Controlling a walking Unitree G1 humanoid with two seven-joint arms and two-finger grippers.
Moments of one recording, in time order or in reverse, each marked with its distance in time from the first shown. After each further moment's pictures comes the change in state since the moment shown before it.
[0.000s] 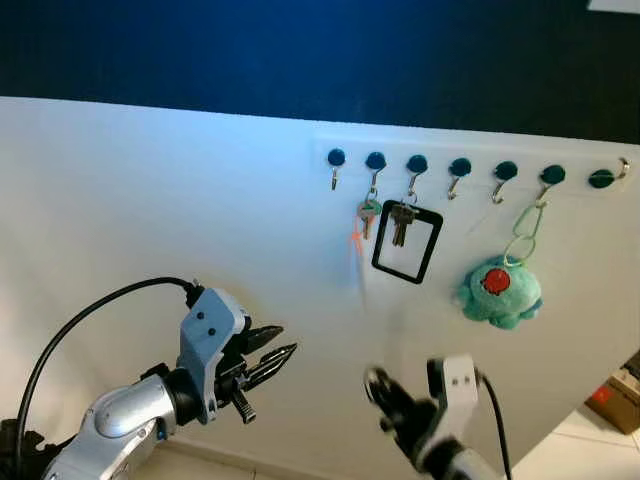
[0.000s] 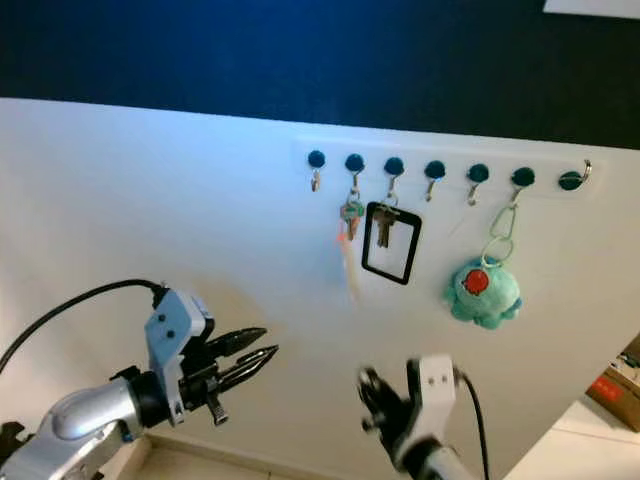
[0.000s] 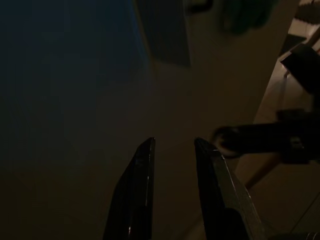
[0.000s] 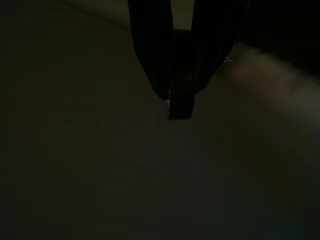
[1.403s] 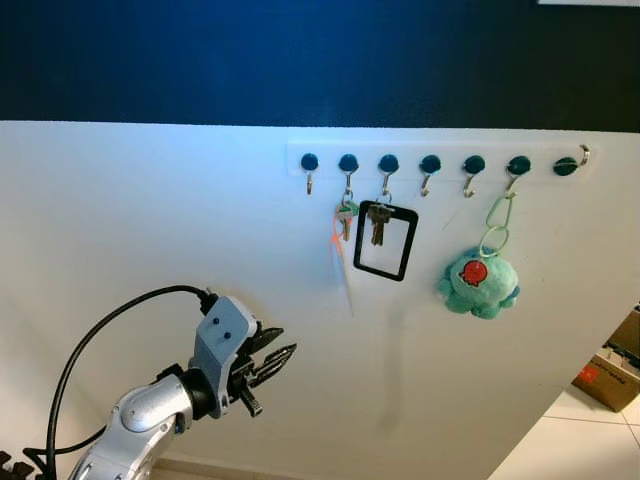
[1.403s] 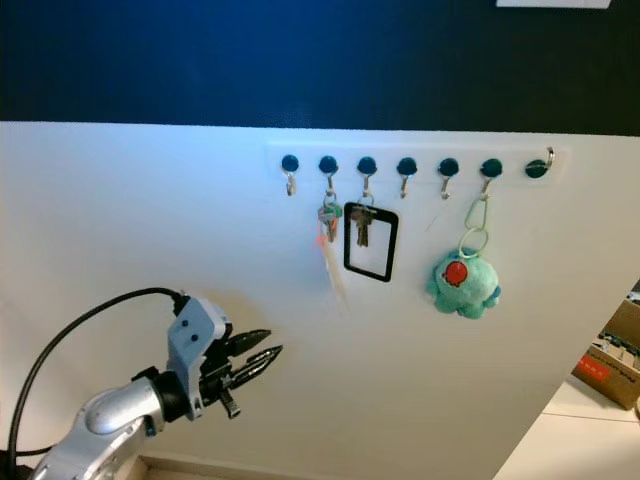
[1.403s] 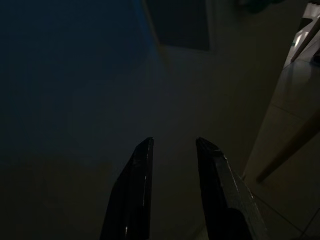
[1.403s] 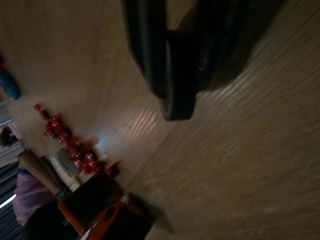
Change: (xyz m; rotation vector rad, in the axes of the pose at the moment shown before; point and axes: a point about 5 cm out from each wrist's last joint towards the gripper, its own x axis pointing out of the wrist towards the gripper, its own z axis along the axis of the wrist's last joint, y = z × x) left arm 0.016 0.010 -0.019 0.017 0.005 0.044; right arm -0.180 -0.251 0.051 -0.492 0.190 -1.341
